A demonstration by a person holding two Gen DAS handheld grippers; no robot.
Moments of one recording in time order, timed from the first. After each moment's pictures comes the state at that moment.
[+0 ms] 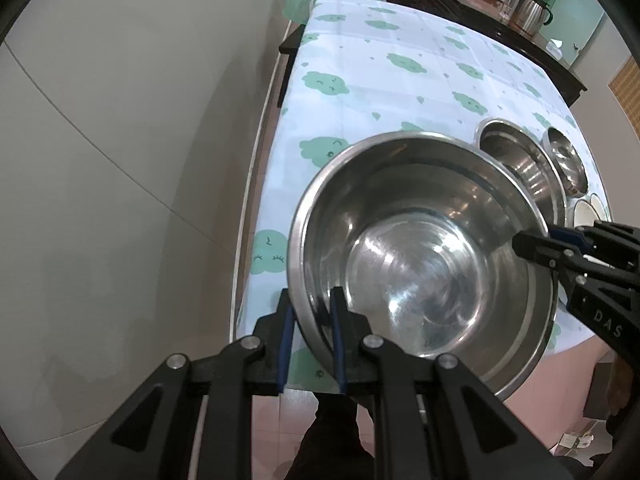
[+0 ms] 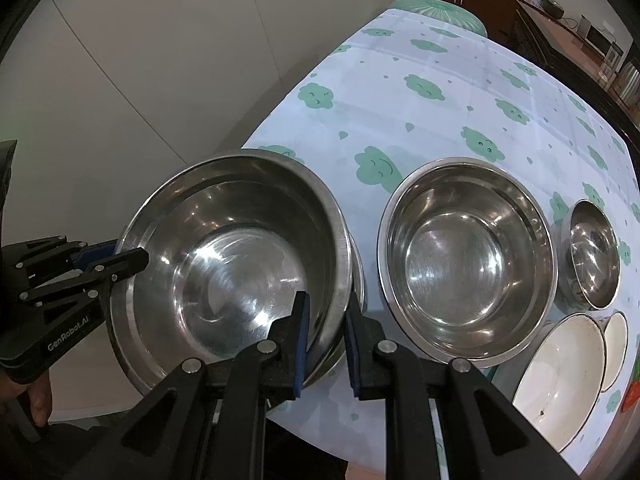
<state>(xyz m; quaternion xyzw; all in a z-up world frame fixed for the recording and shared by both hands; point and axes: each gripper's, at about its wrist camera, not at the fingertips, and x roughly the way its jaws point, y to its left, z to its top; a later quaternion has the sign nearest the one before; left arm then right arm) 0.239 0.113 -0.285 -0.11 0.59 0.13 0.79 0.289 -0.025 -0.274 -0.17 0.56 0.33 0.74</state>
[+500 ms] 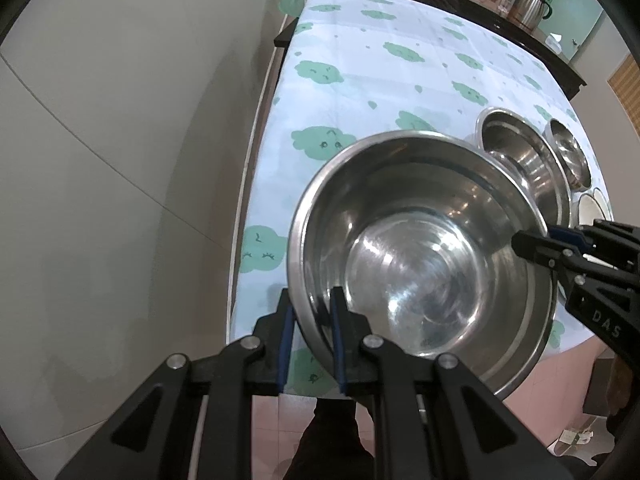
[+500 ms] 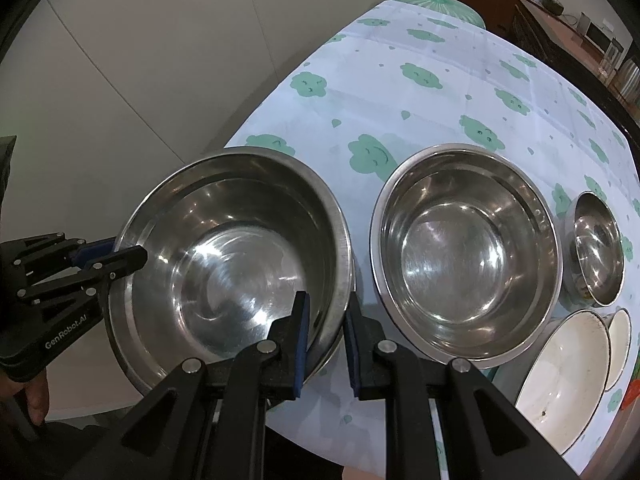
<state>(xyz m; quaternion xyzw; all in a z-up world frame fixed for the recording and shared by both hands) 0.244 0.110 -0.299 -0.12 0.60 0.13 0.78 0.293 -0.031 -0.286 -0.17 0.56 0.33 0.74</state>
